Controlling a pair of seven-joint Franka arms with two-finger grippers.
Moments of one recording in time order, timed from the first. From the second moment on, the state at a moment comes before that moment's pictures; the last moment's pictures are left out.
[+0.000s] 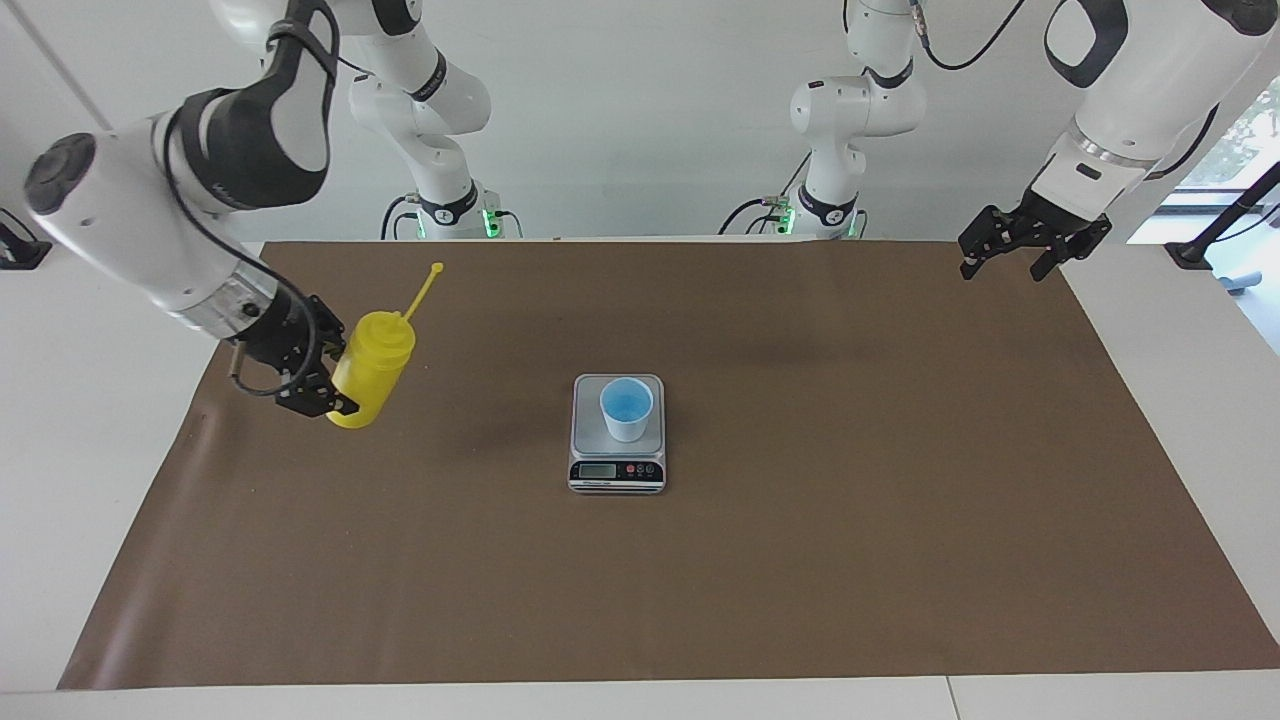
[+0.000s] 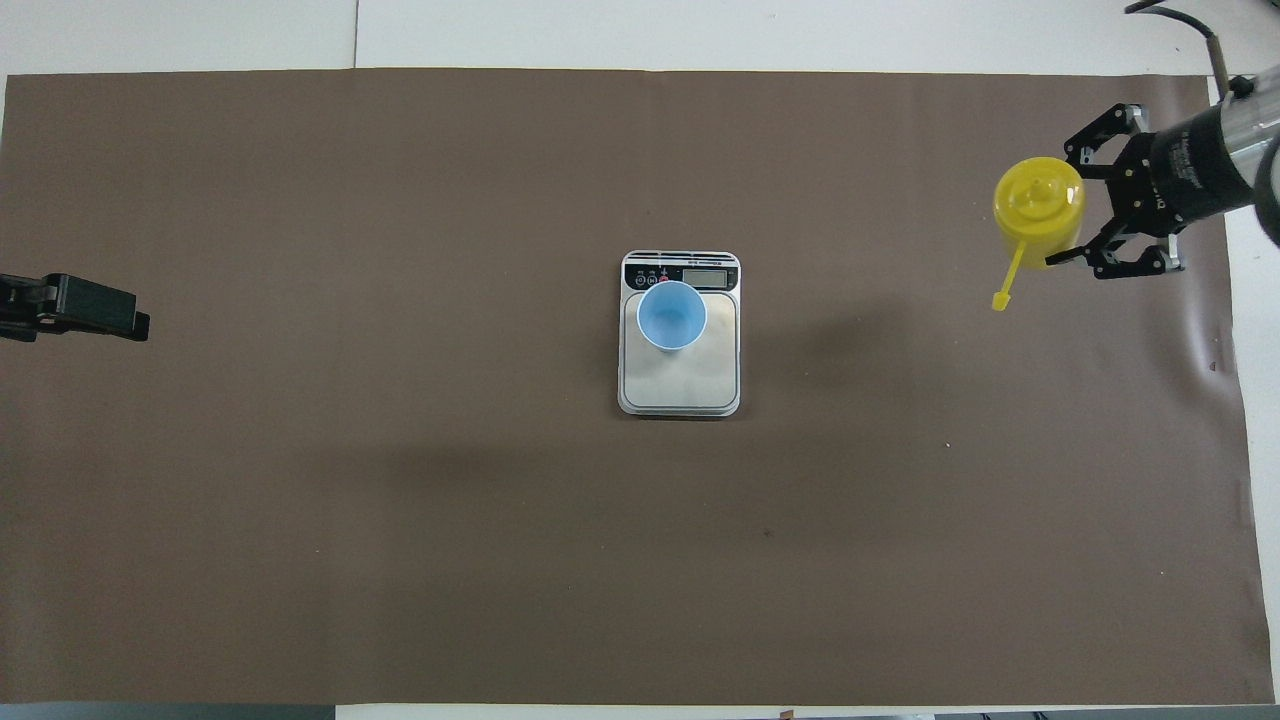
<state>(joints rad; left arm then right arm) -0.03 -0.04 0.00 -1.65 -0.04 1.57 0.05 -0.11 0.28 -0.05 -1.48 0.41 1.67 1.22</state>
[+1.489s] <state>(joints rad) -0.03 -0.04 0.00 -1.65 -0.04 1.57 0.05 -0.44 0.41 -0.04 -1.95 0.92 1.87 0.75</state>
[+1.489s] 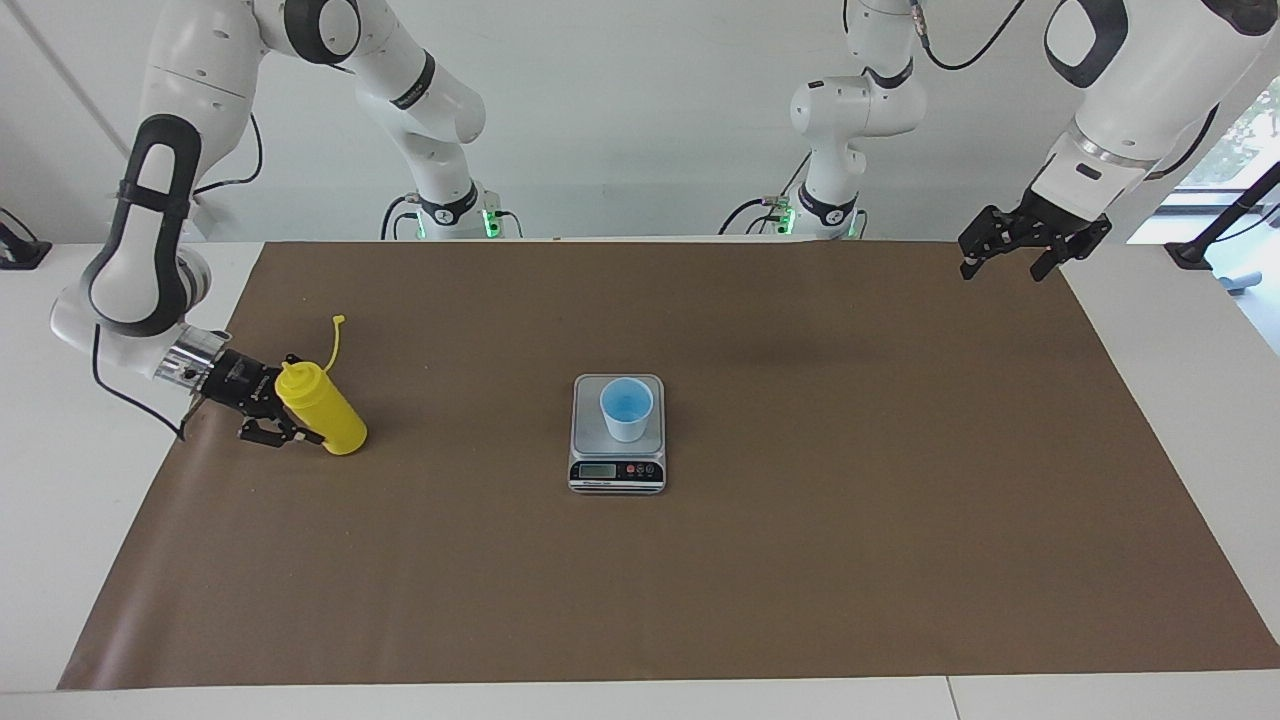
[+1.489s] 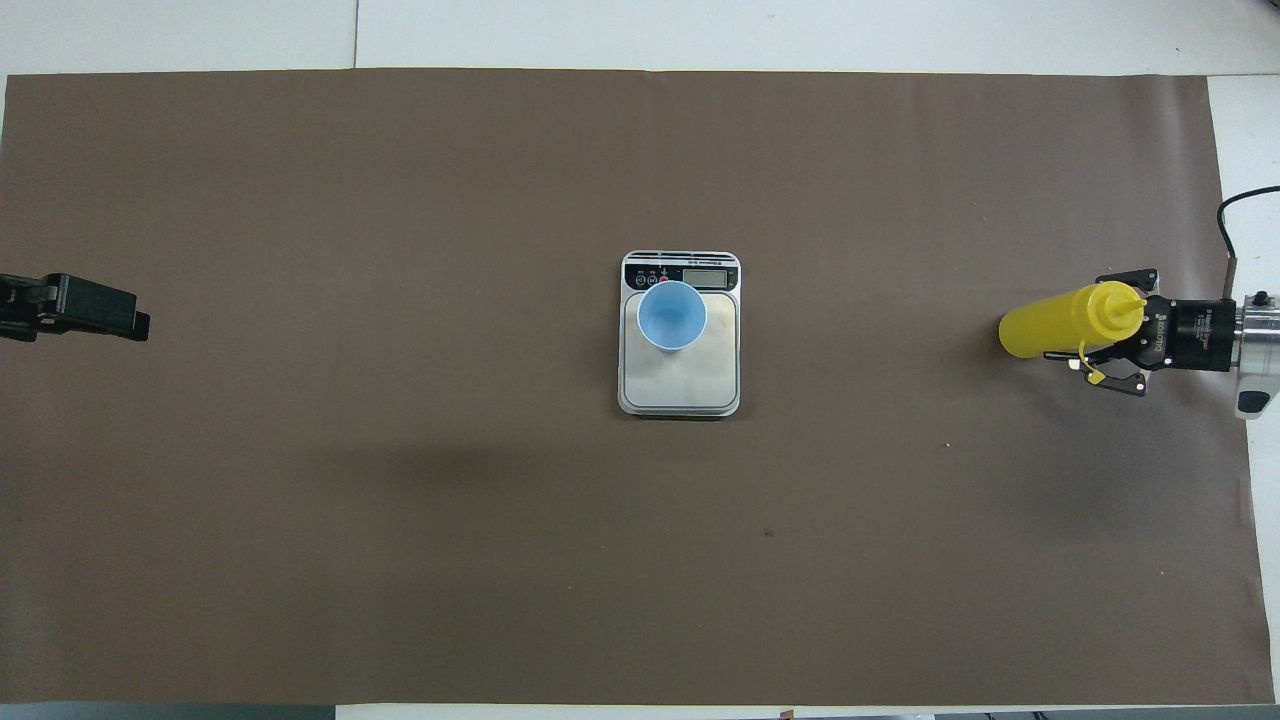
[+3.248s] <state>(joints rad) -0.03 -0.04 0.00 -1.65 -0.04 1.57 0.05 -0.27 0.08 -0.02 -1.56 0.45 1.41 0.66</state>
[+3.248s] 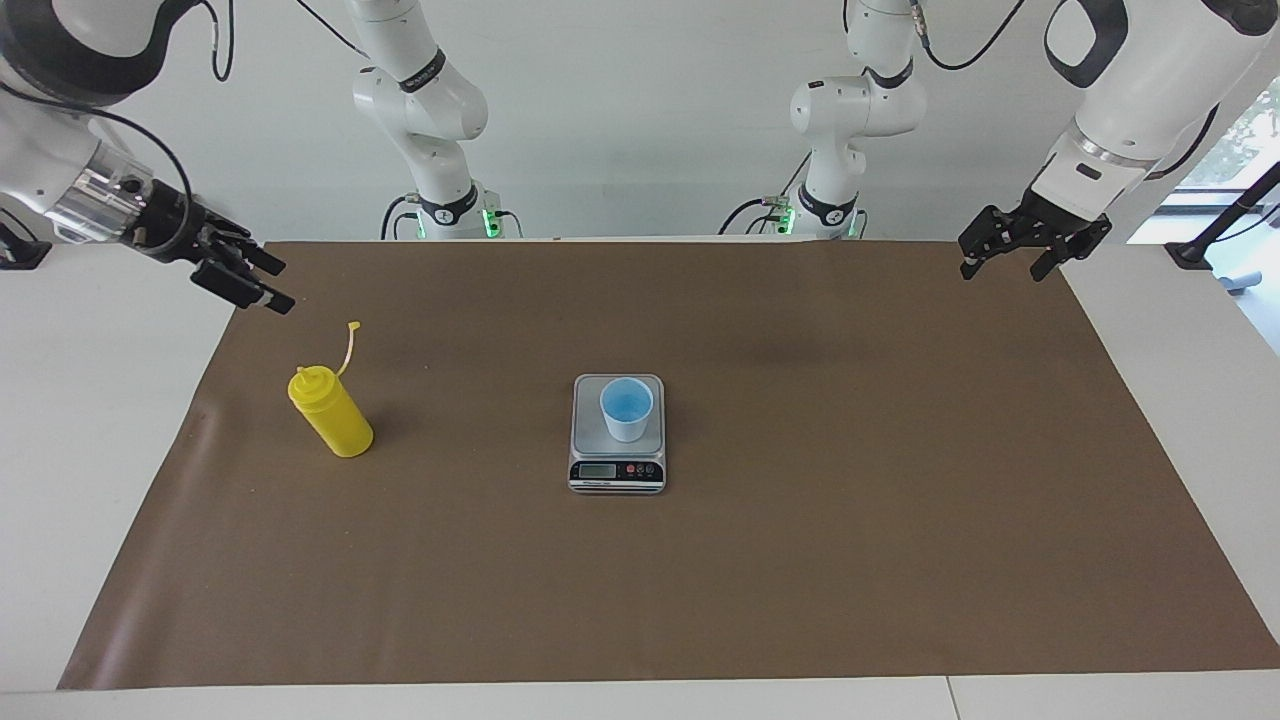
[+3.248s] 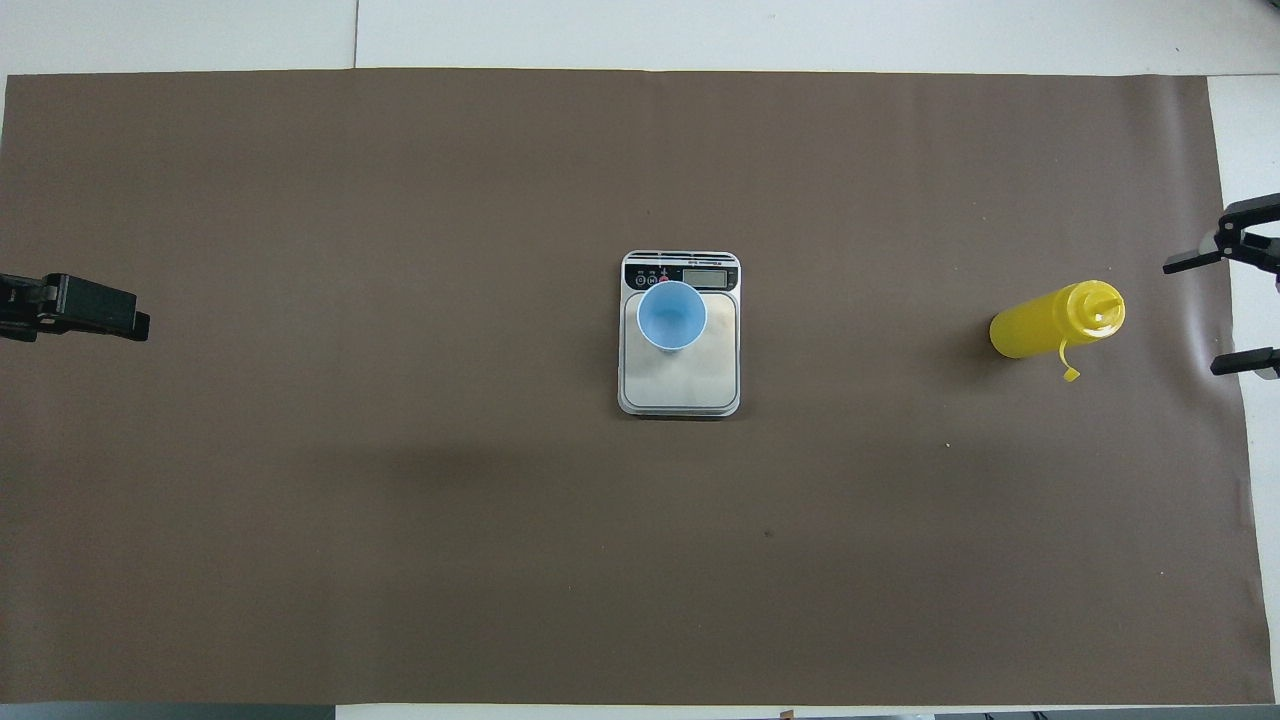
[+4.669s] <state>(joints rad) -0.03 -0.04 0.00 -1.65 -0.04 1.57 0.05 -0.03 0.01 0.00 -1.55 0.03 1.39 0.19</state>
